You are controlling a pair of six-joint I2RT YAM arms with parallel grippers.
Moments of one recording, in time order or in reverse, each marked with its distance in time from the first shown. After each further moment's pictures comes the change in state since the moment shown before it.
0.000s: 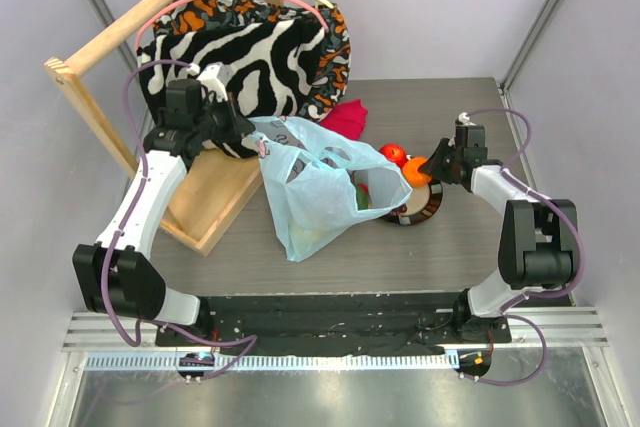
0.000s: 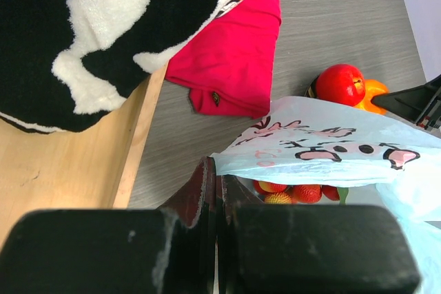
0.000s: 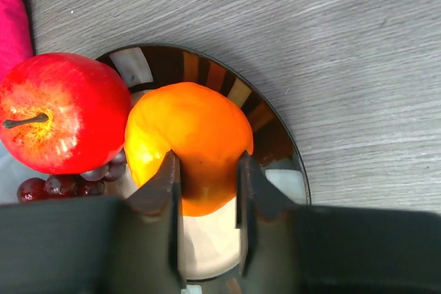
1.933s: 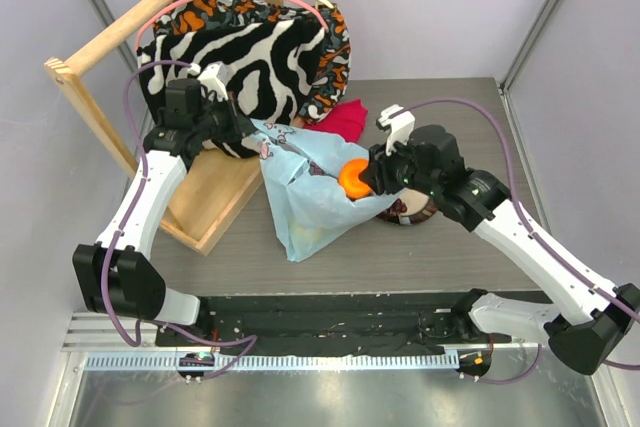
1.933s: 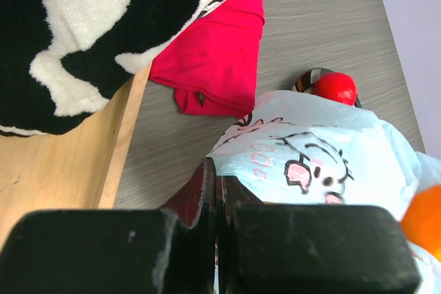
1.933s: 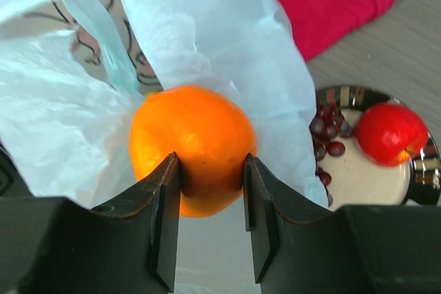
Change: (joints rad) left arm 0.001 0.000 0.000 0.011 0.044 -0.030; right arm 0.646 -0.476 0.259 -0.372 0.057 -0.291
